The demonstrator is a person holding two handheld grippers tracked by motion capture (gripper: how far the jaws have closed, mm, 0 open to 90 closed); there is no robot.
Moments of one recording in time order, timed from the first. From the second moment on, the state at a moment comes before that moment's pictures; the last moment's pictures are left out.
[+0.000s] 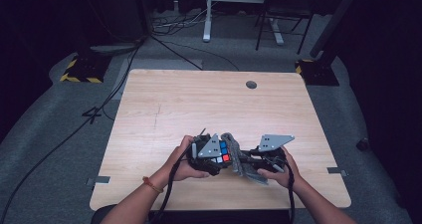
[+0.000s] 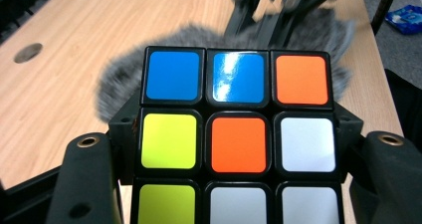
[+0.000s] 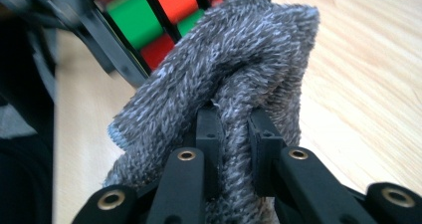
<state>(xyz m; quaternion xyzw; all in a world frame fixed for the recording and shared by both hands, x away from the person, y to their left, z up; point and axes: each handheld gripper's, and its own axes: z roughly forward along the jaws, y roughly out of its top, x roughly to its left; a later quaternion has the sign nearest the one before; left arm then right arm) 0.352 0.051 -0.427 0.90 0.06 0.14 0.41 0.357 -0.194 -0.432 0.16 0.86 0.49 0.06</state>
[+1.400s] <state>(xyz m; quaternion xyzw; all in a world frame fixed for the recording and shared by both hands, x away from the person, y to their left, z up) 0.344 0.046 -0.423 0.90 0.04 0.13 0.42 0.359 -0.191 -0.431 0.17 0.86 0.46 0.11</state>
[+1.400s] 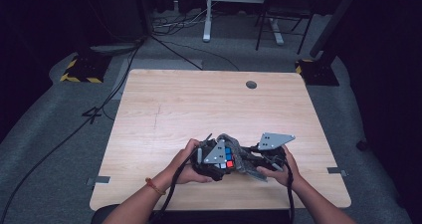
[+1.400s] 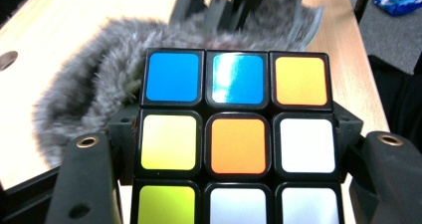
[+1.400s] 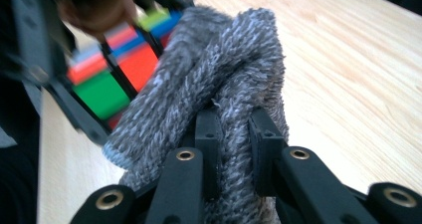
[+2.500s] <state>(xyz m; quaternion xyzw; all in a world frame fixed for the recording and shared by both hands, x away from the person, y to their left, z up) 0.343 0.051 -0.418 0.89 0.04 0.14 0.43 0.361 -0.193 -0.438 0.16 0.87 0.45 0.10</state>
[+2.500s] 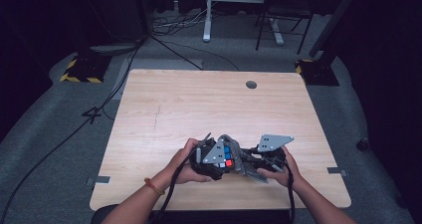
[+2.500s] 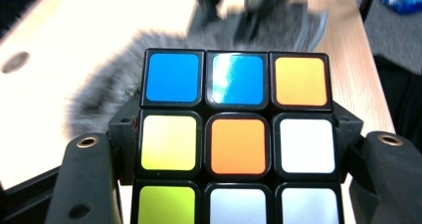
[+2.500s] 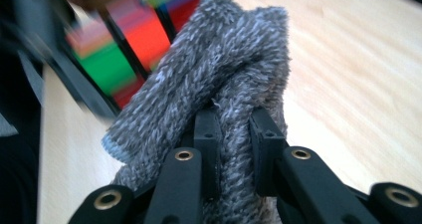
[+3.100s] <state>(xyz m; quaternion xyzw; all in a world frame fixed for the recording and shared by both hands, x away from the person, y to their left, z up) 0.343 0.033 -0.437 0.92 0.04 0.14 0.37 0.341 -0.188 -0.420 0.11 0.85 0.50 0.11</state>
